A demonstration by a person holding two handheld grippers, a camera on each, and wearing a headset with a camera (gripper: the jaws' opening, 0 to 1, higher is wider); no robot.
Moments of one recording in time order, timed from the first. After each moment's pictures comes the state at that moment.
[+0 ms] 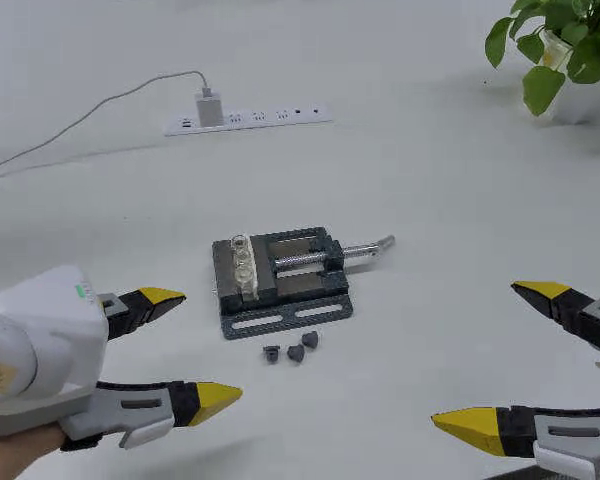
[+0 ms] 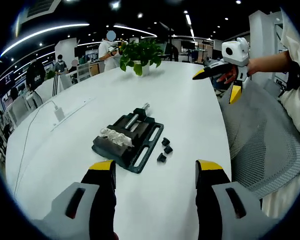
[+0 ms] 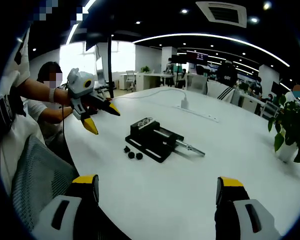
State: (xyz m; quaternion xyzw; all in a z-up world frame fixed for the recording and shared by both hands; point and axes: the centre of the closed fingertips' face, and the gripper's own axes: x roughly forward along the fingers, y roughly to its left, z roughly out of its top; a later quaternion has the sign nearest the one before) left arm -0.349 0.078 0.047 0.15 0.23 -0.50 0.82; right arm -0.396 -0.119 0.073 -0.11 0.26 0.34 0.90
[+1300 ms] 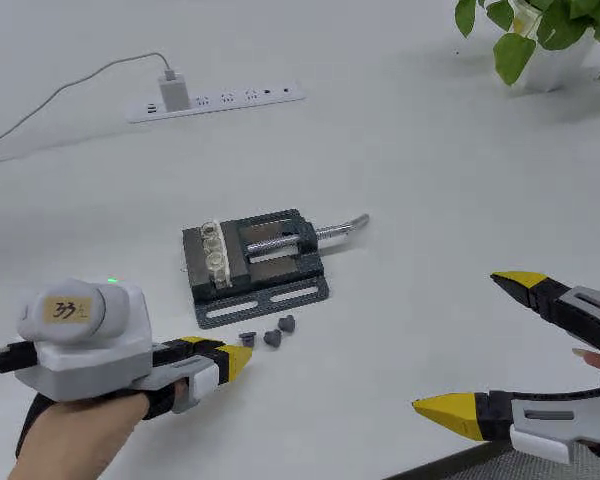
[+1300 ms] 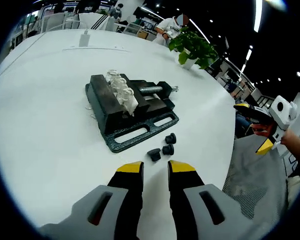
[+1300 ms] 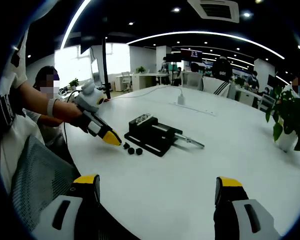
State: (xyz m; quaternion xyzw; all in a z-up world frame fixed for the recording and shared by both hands) left arm -0.346 0.048 -0.019 -0.11 0.41 -0.35 0.83; right arm -0.402 -0.129 0.058 -0.09 0.27 0.33 0.90
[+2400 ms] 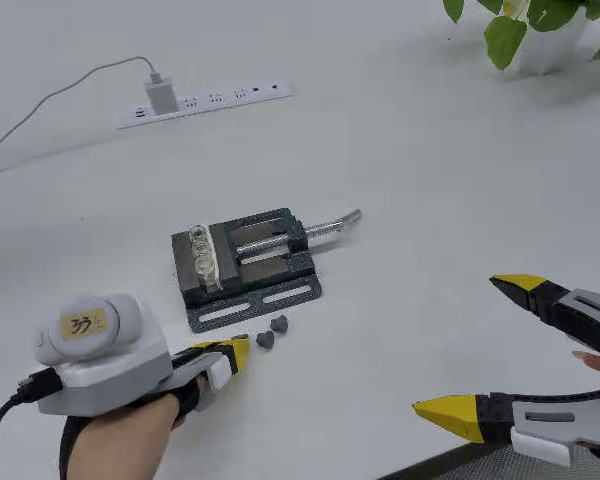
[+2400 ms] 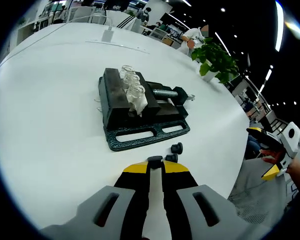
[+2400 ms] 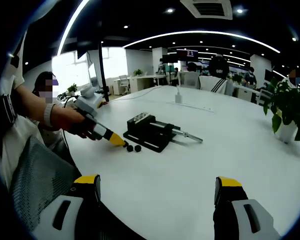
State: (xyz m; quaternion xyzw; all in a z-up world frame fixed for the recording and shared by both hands) left arm -0.340 0.042 -0.024 -0.15 0.41 -0.25 0.86; right arm -0.409 -0.140 0.050 -0.06 0.27 0.32 0.91
